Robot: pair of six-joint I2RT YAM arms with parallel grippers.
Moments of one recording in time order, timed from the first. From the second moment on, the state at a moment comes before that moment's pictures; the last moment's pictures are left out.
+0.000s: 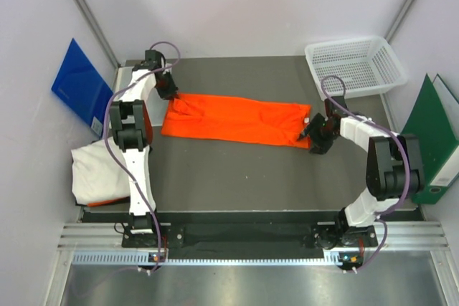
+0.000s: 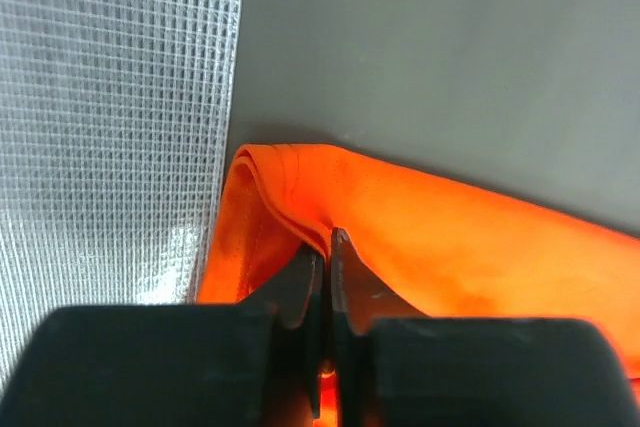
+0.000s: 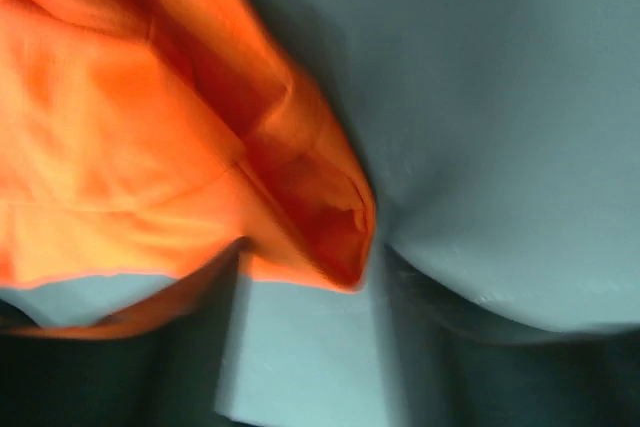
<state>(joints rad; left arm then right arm) 0.04 2.41 2.11 -0.77 0.21 -0.37 0.08 1.62 0.93 -0.49 -0.19 0.81</state>
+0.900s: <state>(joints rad) 0.04 2.16 1.72 -0.84 0.16 -0.38 0.11 1.87 1.42 -0.46 -0.02 0.52</state>
